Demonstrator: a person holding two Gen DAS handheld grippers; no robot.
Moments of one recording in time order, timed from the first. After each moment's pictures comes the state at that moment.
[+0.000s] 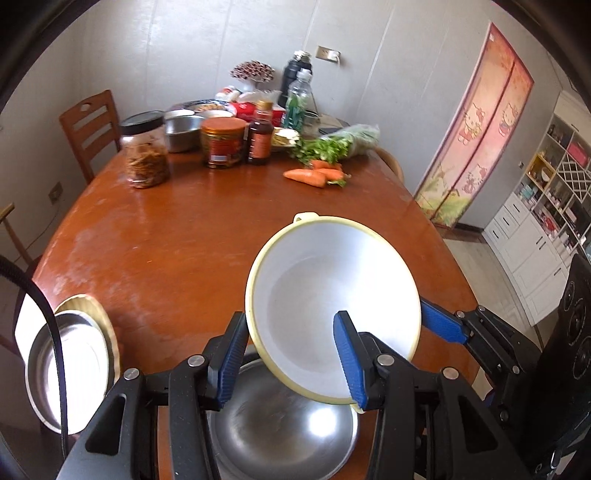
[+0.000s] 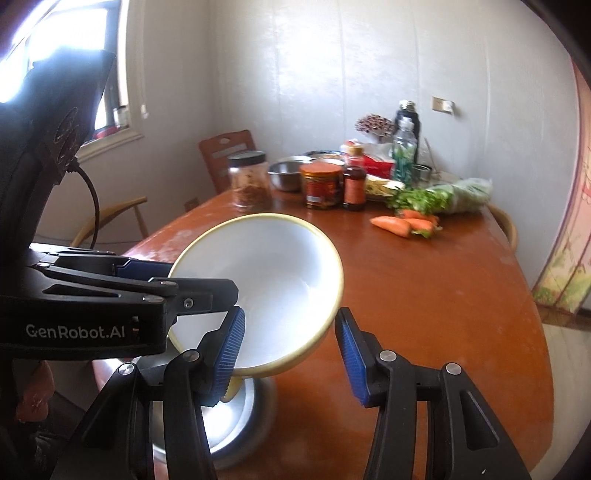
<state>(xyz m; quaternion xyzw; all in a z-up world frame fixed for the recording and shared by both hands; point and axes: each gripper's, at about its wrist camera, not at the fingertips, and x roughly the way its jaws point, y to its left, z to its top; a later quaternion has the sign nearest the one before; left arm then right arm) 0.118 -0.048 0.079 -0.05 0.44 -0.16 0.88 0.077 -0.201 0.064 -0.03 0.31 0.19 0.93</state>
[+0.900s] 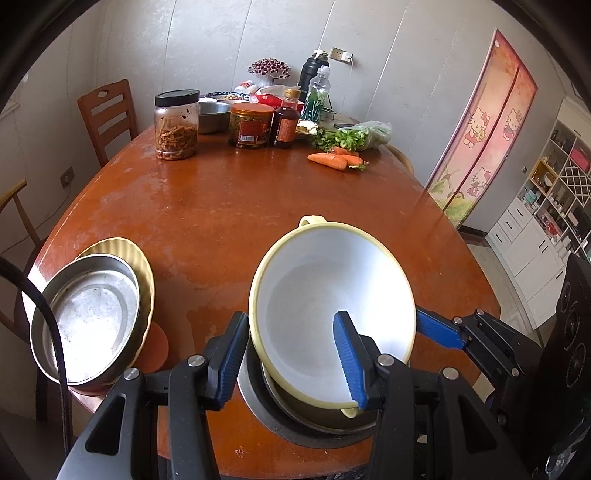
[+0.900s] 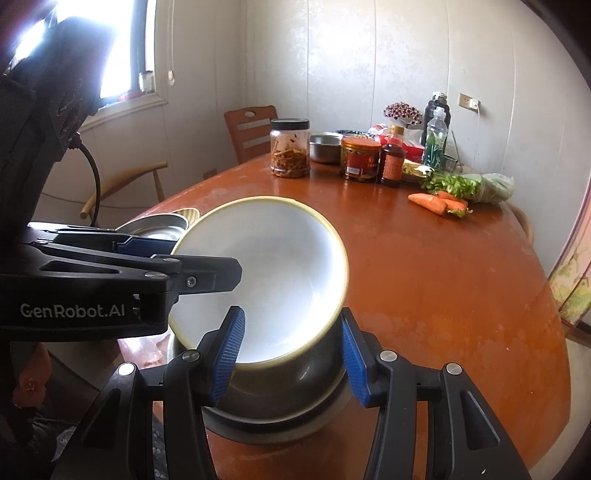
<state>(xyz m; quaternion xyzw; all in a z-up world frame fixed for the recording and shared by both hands) 0.075 -0.007 0.041 -0.05 0.44 -0.15 0.89 0.046 -0.146 0.025 -0.07 0.33 0.21 0.92</state>
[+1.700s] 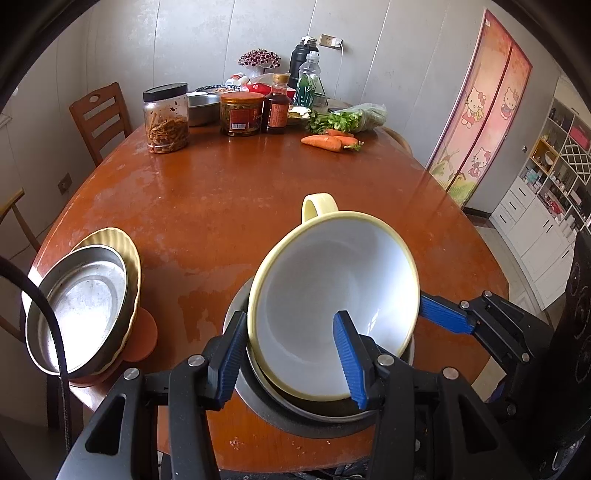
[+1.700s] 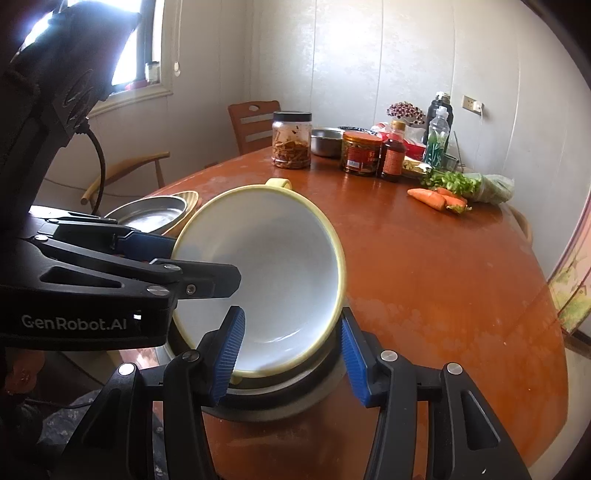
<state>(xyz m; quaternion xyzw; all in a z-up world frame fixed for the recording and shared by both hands) 0.069 -0.020 0.026 -0.02 0.45 -0.15 0.88 0.033 -0.152 0.013 -0.09 0.33 0.21 0.91</state>
